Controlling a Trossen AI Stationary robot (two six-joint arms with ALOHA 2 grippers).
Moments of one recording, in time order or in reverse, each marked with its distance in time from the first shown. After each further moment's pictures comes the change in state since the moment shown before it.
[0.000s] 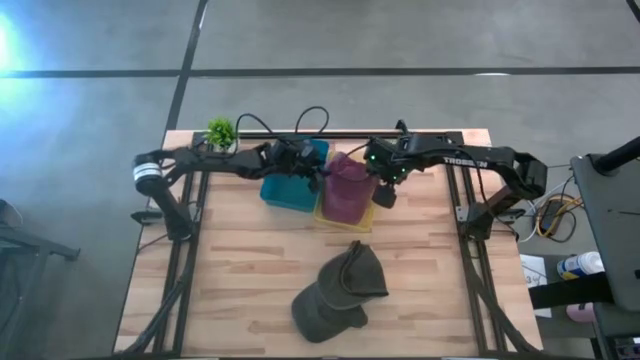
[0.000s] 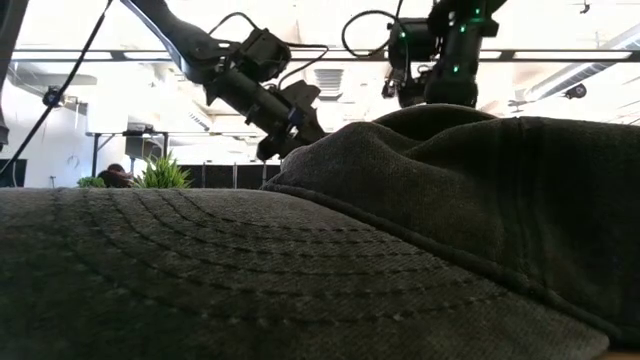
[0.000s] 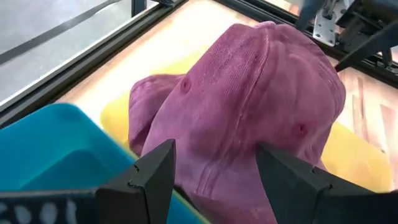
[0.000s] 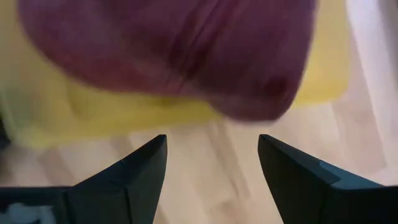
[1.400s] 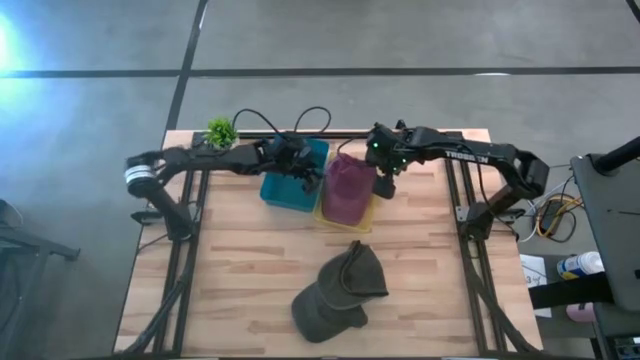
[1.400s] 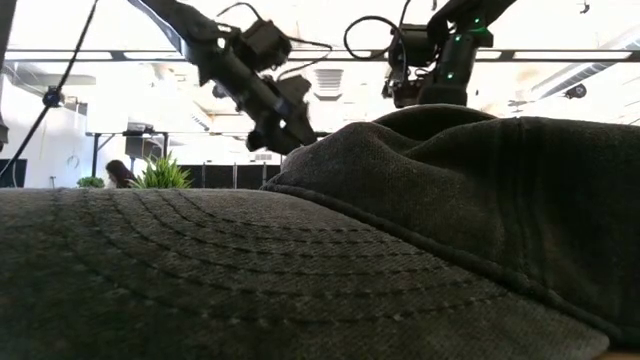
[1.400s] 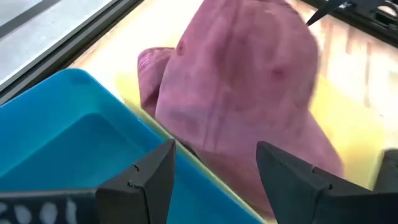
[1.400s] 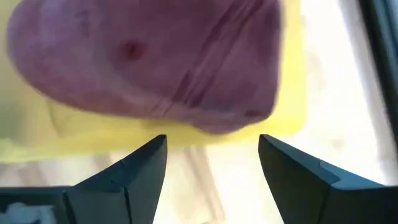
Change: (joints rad) left arm -0.008 -0.066 0.061 -0.278 -0.004 0.025; right arm -0.071 -0.003 0.000 0.080 -0.034 -0.120
